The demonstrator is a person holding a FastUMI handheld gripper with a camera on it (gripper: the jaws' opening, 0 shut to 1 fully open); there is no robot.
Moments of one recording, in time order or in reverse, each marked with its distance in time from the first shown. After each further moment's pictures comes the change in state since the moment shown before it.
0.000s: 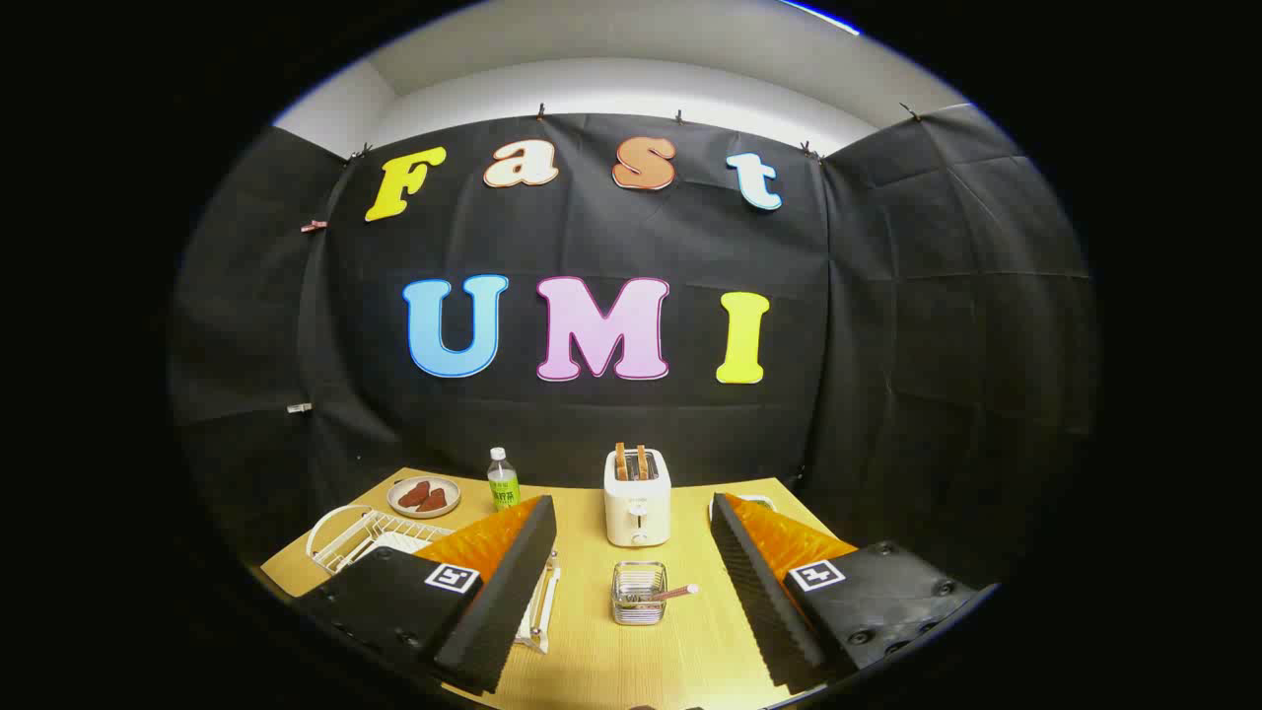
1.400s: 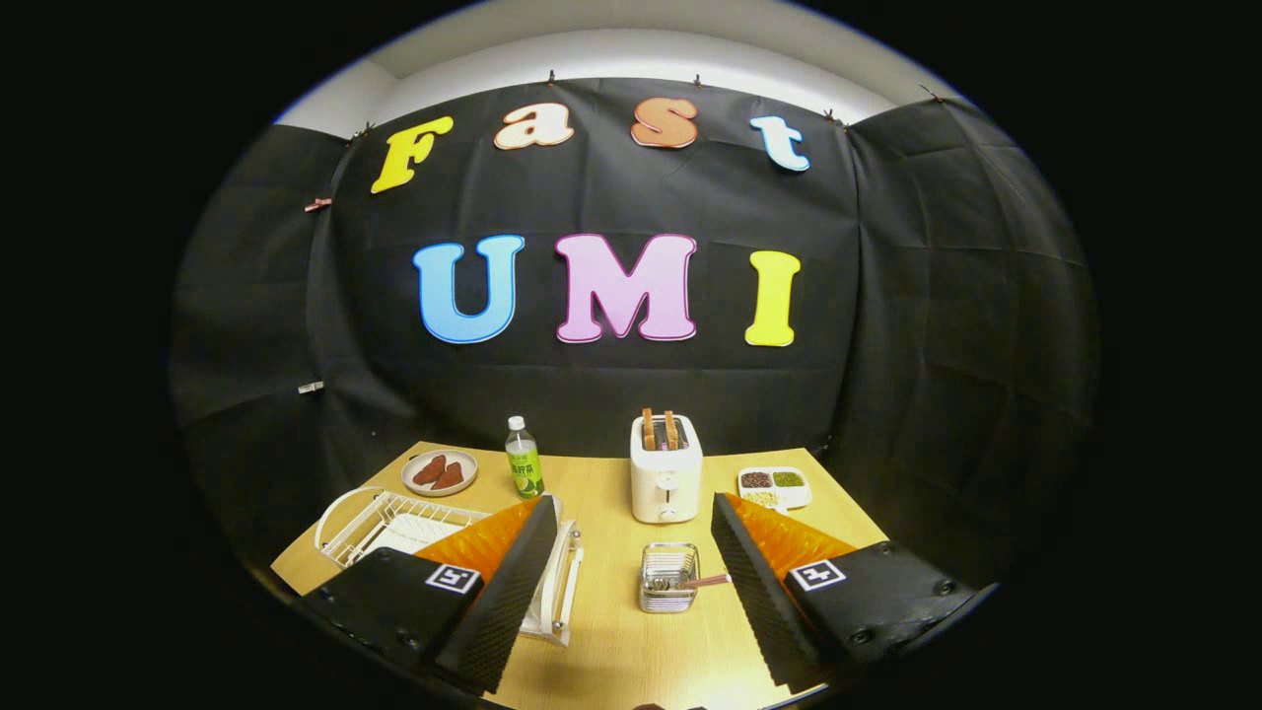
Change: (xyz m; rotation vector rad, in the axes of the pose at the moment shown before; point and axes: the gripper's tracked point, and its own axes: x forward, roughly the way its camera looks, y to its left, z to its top) arm 0.048 0.047 -0.032 -0.016 0.147 0.080
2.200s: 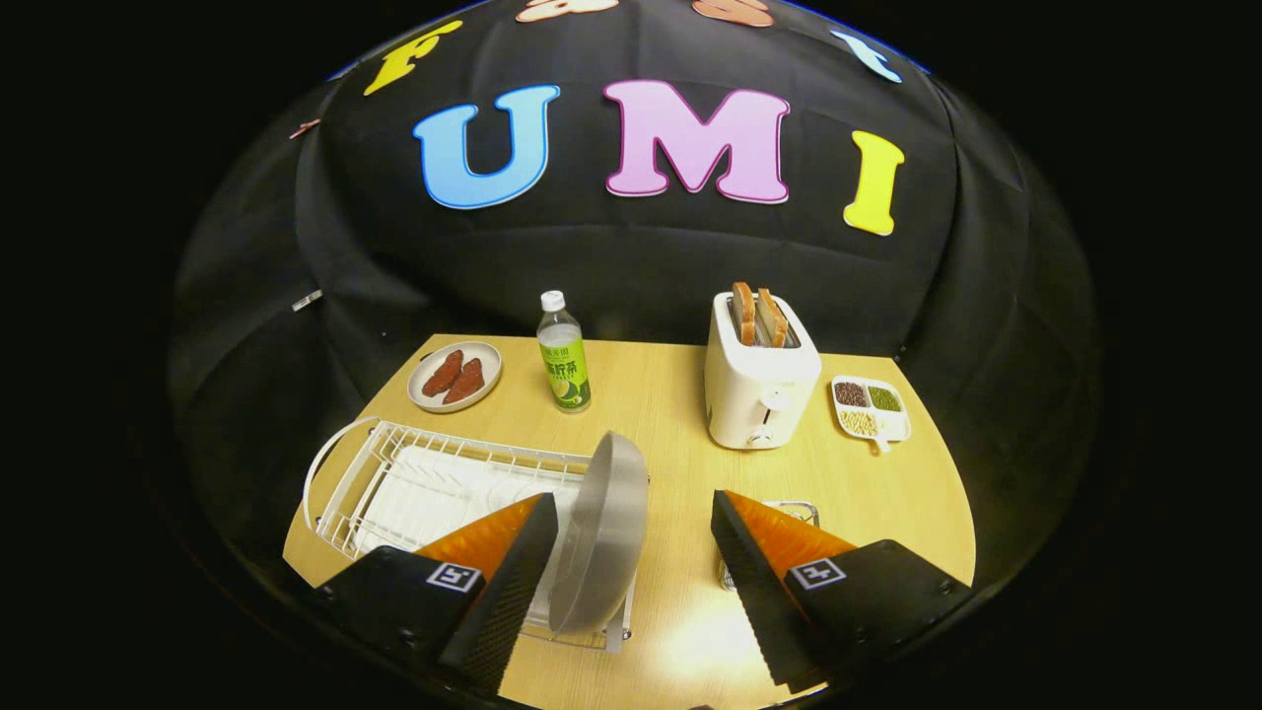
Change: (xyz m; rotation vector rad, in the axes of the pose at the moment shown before) arm 0.134 0.068 -0.098 -0.008 0.455 0.066
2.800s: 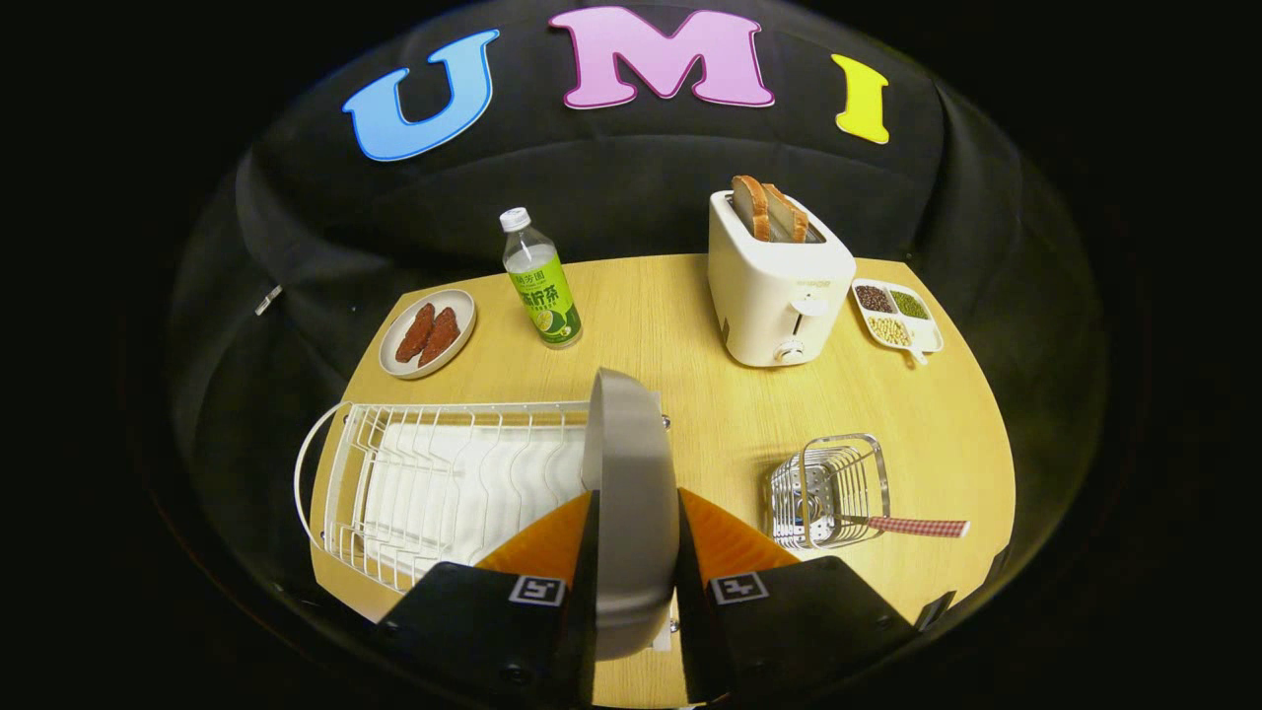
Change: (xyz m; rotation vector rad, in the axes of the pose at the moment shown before) arm 0.035 0.021 -0.045 0.103 0.232 -0.020
